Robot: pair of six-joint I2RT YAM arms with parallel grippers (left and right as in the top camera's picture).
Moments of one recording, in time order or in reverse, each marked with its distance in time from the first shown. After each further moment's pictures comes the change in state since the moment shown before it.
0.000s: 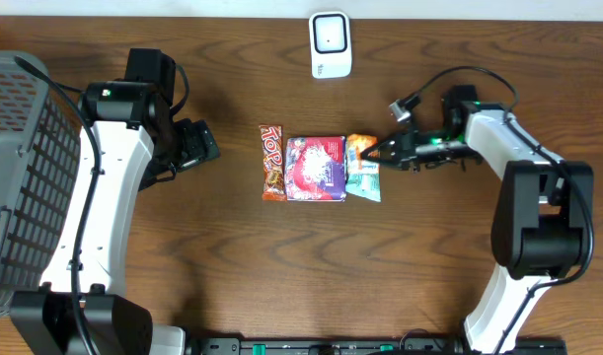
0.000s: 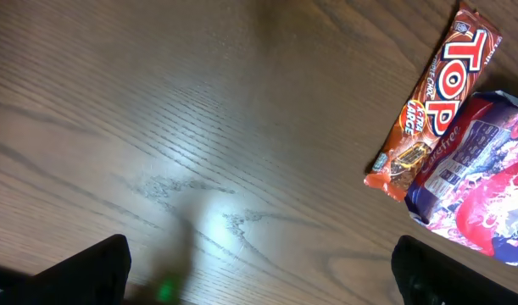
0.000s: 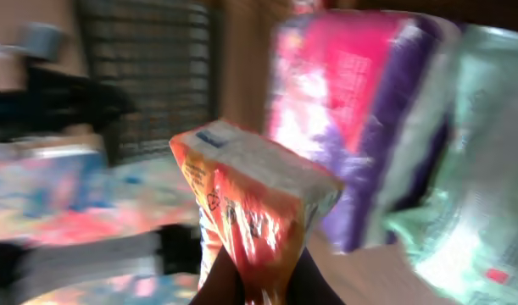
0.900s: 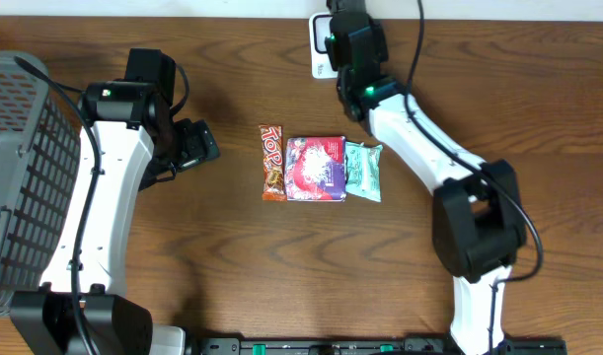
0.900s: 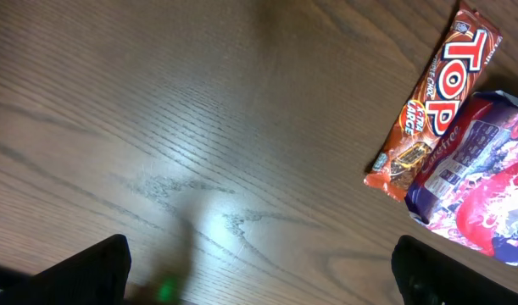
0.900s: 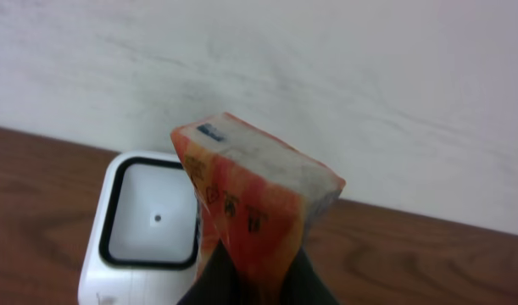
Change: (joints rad) left arm 0.000 0.000 0.000 0.000 0.000 0.000; right arm 0.418 0.106 0.330 0.966 1.678 0.013
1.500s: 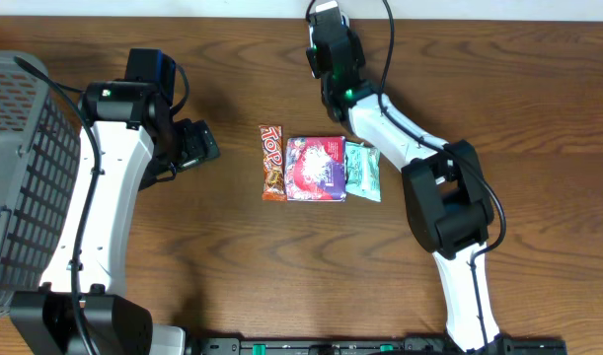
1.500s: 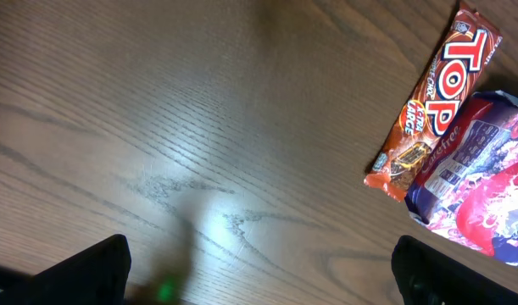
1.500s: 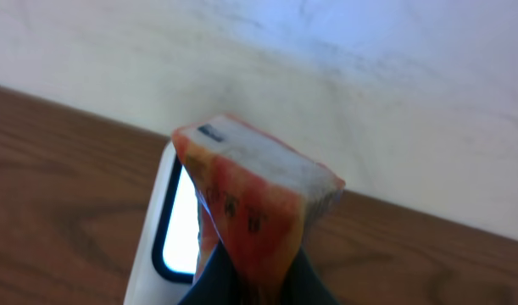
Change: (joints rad) left arm 0.000 0.000 0.000 0.000 0.000 0.000; right arm 0.010 0.188 0.132 0.016 -0.089 -0.014
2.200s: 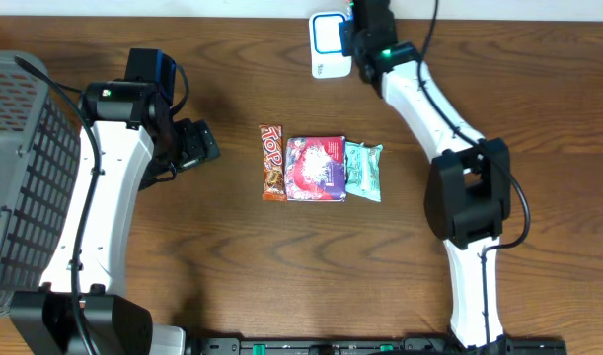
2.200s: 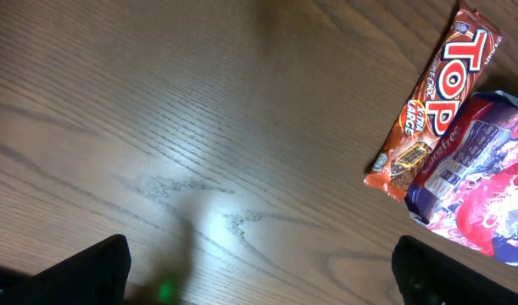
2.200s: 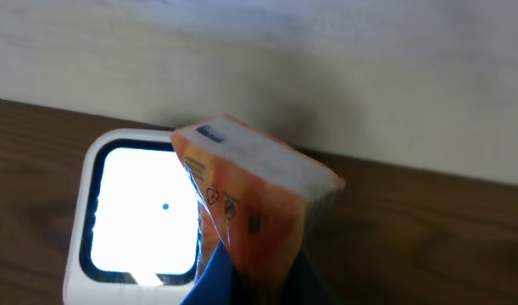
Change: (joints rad) left arm 0.000 0.000 0.000 0.000 0.000 0.000; right arm -0.137 0.016 0.232 -0.382 -0.201 0.151
